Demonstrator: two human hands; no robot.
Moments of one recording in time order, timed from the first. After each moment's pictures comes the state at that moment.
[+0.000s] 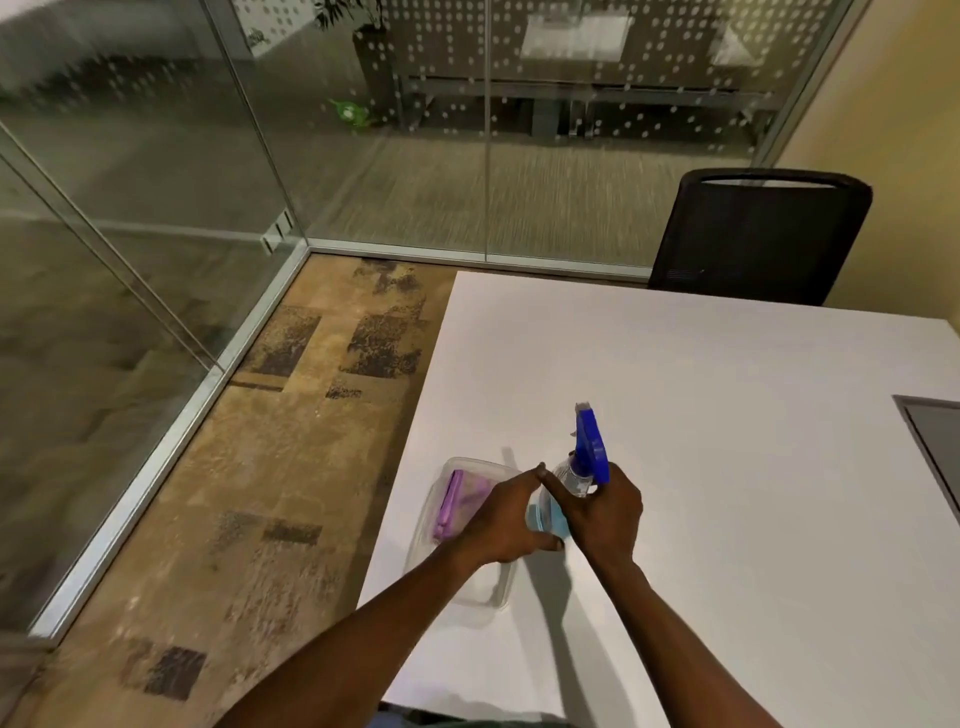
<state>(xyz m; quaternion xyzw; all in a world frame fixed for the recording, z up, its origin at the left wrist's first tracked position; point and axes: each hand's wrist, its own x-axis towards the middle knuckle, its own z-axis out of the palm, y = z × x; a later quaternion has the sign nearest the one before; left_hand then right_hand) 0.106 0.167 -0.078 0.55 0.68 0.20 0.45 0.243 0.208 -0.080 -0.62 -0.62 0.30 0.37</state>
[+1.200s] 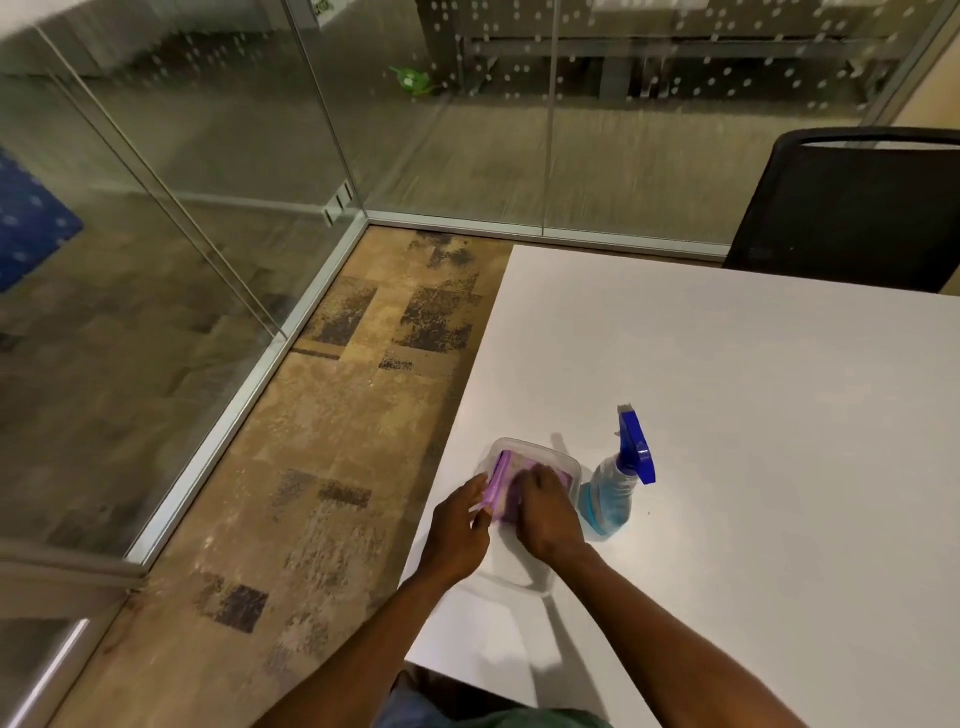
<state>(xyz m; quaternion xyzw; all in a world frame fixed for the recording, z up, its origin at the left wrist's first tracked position) 0.029 0.096 -0.140 0.38 0.78 0.34 0.36 0.150 0.191 -0.179 -0.45 -0.85 0.27 0.01</state>
